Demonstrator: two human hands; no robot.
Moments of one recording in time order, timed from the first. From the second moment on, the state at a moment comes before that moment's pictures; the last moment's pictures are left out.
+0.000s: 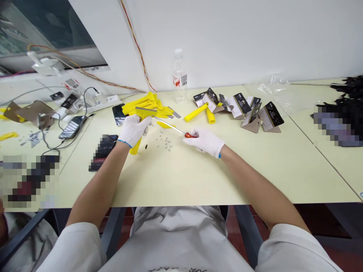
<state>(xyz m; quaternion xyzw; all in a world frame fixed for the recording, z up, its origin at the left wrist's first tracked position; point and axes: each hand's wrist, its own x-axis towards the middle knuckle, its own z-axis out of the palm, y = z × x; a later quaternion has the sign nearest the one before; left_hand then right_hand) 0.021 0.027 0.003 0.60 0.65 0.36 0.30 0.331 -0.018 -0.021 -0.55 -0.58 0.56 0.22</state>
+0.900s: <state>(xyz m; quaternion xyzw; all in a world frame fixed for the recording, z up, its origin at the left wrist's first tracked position) 0.019 0.032 -0.006 0.62 0.65 0.36 0.26 0.330 -0.016 -0.027 -0.56 -0.59 0.54 0.23</state>
